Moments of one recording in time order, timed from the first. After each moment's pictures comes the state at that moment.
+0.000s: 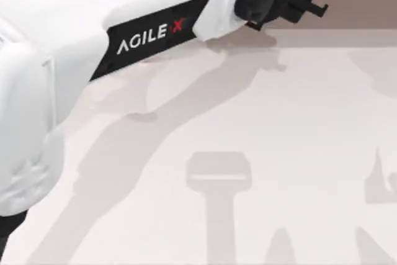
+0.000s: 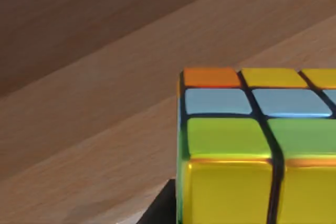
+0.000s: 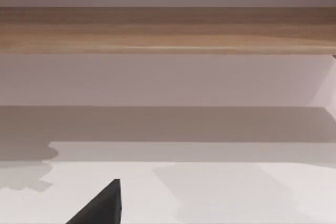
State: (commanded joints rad) left arm -0.77 2.22 1.94 -0.29 -0.47 0.06; right arm 0.00 0.00 0.00 0.00 0.00 0.00
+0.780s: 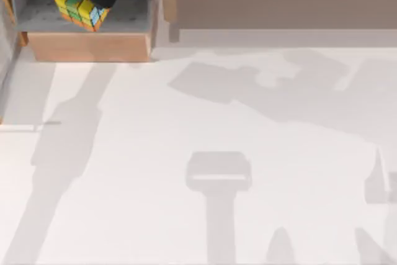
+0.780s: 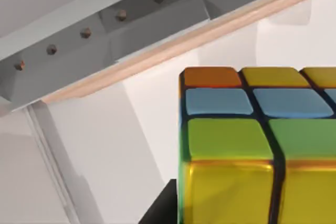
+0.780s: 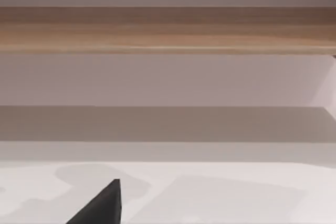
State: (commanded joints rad) left arm -0.30 2.18 2.25 -1.32 -0.18 0.19; right arm 0.00 0.00 0.00 0.00 0.00 0.00
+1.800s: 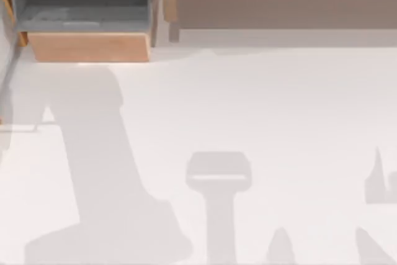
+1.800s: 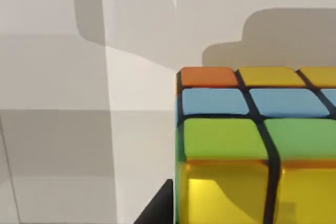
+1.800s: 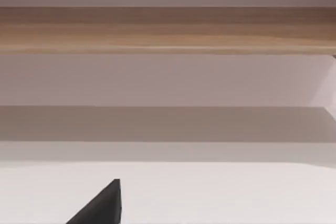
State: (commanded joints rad) left arm 0.32 2.70 2.72 -1.58 -0.01 0.36; right arm 0.00 0.00 0.00 0.00 0.00 0.00
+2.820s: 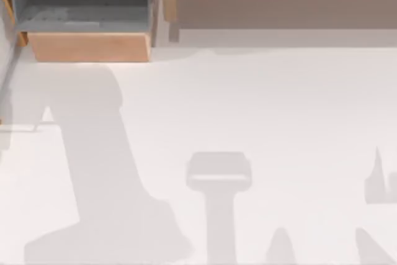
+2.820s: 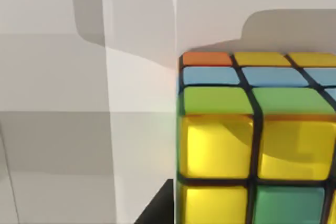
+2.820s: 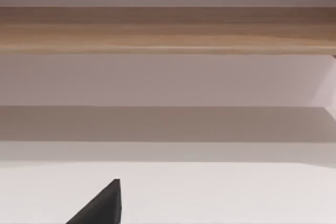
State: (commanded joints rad) left arm 0.32 2.70 2.72 -1.58 -0.01 0.36; right arm 0.00 0.00 0.00 0.00 0.00 0.00
